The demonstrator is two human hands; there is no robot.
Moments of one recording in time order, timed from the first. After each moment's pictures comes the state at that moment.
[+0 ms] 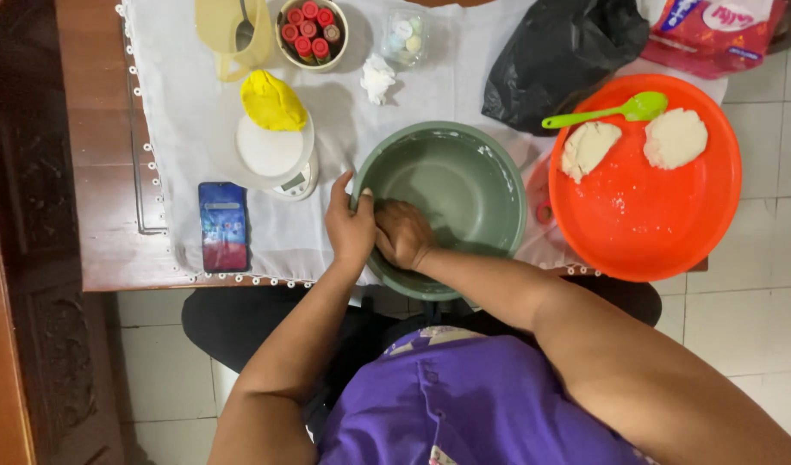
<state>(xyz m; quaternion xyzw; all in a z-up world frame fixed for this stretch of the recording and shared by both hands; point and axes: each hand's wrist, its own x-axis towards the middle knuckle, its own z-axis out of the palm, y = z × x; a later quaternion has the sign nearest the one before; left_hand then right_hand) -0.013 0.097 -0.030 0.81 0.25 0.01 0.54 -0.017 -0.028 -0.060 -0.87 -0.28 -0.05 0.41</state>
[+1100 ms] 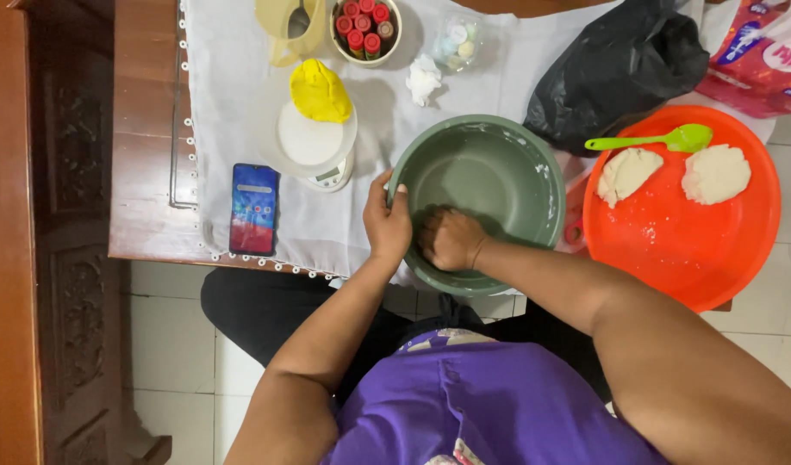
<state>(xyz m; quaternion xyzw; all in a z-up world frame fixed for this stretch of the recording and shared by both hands) -0.011 0.085 -0.022 0.74 0.28 0.05 0.61 0.002 -0.076 -0.084 -0.85 -0.48 0.02 0.21</state>
